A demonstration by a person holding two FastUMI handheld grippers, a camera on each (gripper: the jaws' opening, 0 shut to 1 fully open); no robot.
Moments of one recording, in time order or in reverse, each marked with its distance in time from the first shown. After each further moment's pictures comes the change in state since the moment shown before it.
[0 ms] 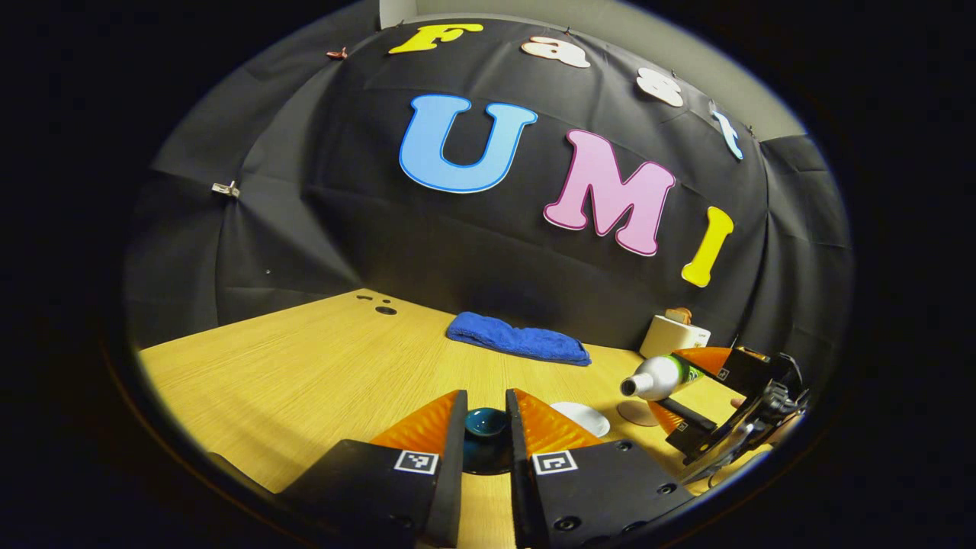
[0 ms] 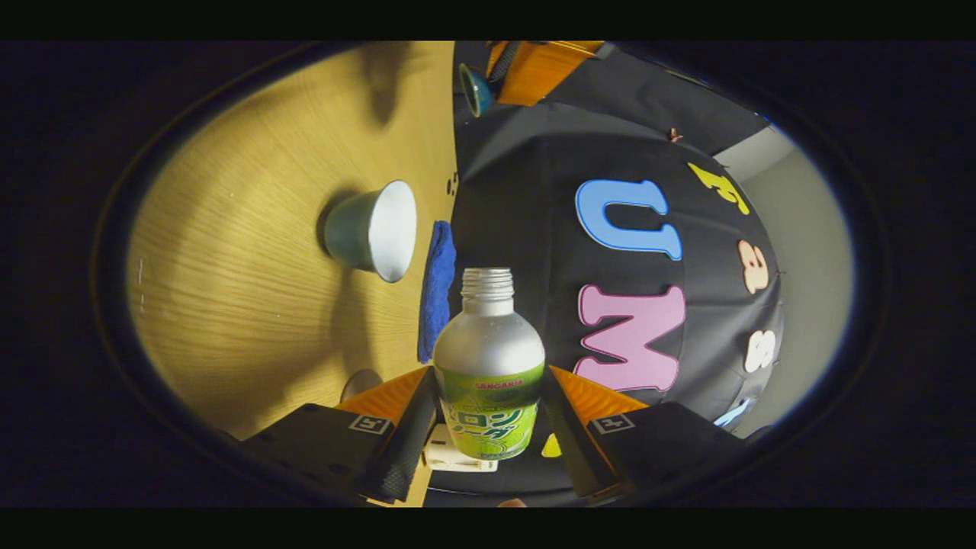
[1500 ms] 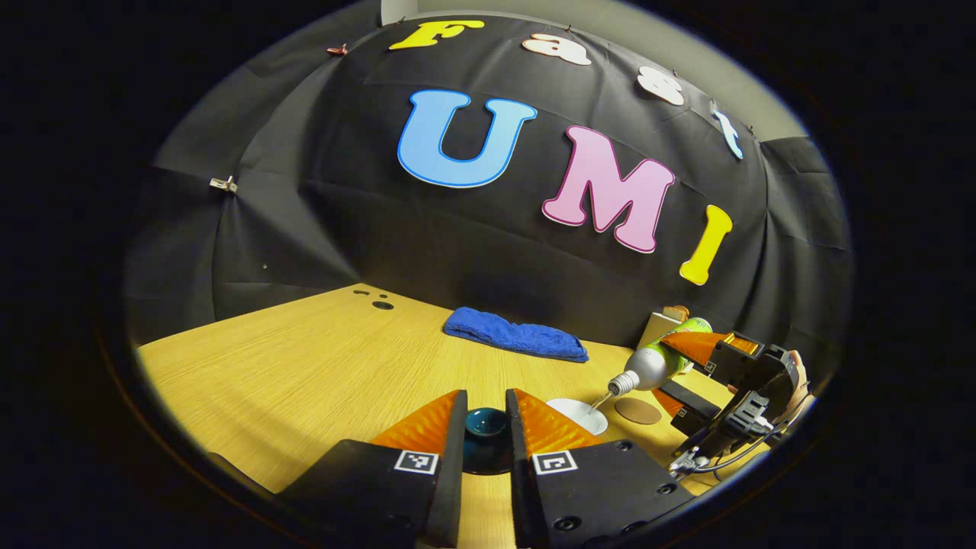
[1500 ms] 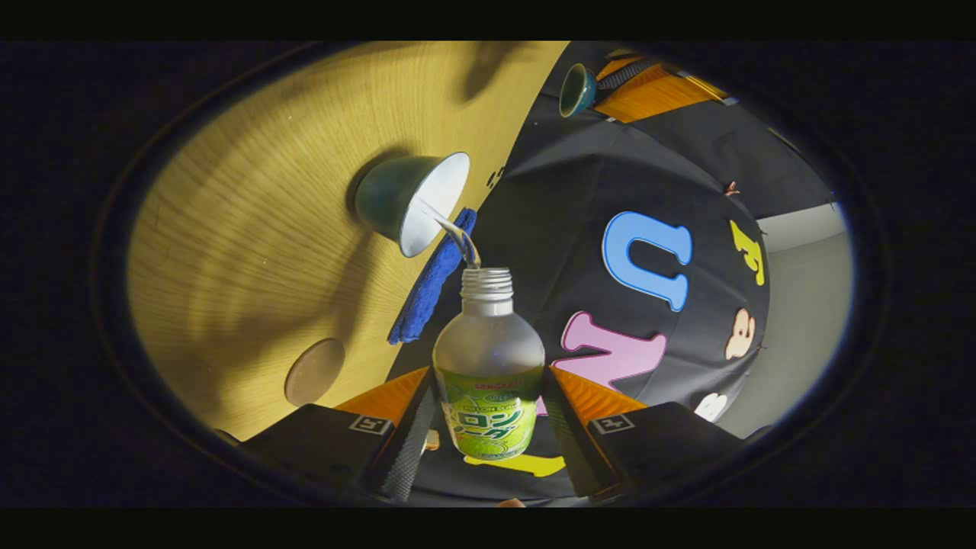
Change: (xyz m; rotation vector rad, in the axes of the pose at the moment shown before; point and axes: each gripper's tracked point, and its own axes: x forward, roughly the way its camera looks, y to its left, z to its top) left arm 0.002 -0.003 -0.004 -0.009 0.018 -0.014; right arm 0.013 -0.017 0.002 -0.325 -0.003 -0.024
